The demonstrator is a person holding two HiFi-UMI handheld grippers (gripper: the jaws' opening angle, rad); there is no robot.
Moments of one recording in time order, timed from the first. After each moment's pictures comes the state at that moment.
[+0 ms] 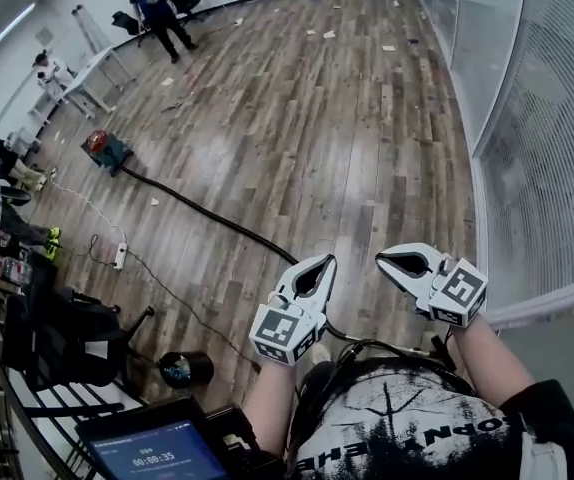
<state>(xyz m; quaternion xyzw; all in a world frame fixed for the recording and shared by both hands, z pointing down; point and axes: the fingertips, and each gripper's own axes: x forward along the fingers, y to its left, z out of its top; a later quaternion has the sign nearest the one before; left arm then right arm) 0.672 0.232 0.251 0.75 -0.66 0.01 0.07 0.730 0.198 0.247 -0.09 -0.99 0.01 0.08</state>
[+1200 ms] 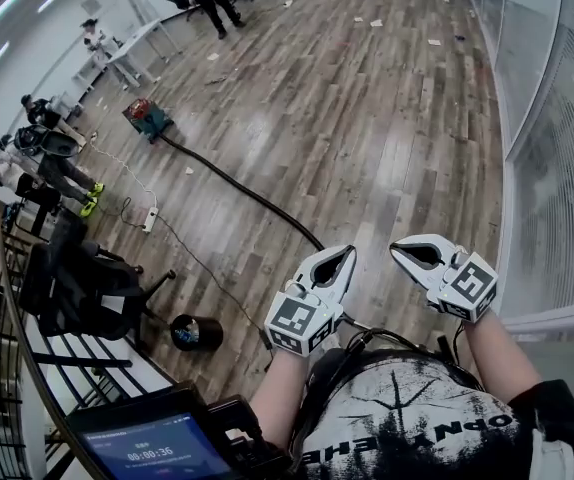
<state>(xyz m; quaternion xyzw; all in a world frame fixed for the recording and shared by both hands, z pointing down) 0.737 0.222 0.249 0.71 -0.70 0.03 0.07 0.779 0.184 0.257 -0.16 -0.98 -0.02 0.07</state>
